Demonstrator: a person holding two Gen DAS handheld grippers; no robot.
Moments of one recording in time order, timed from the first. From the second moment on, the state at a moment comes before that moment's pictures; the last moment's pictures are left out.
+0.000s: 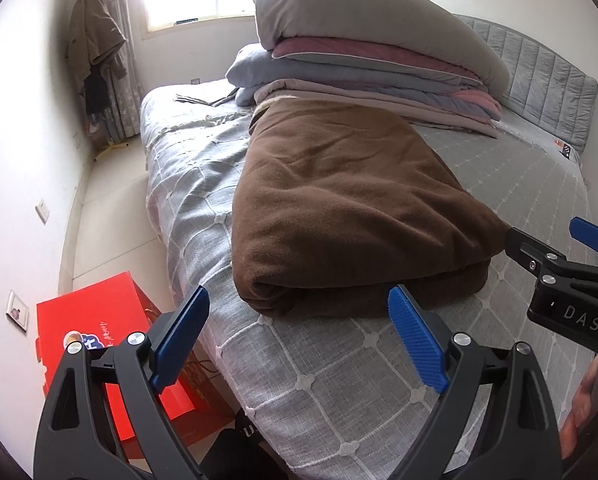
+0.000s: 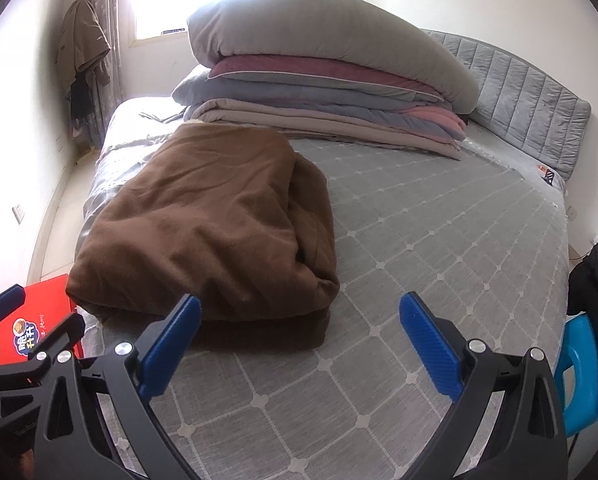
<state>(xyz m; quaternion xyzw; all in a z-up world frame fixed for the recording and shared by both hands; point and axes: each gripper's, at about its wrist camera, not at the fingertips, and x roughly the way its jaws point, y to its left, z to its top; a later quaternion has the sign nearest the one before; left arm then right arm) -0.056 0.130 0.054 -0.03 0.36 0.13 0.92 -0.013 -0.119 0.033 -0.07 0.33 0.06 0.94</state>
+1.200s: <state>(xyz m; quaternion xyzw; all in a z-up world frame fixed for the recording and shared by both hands) -0.054 0.135 0.049 -0.04 0.37 0.12 0.92 -0.015 -0.107 0.031 -0.08 0.34 0.08 0.93</state>
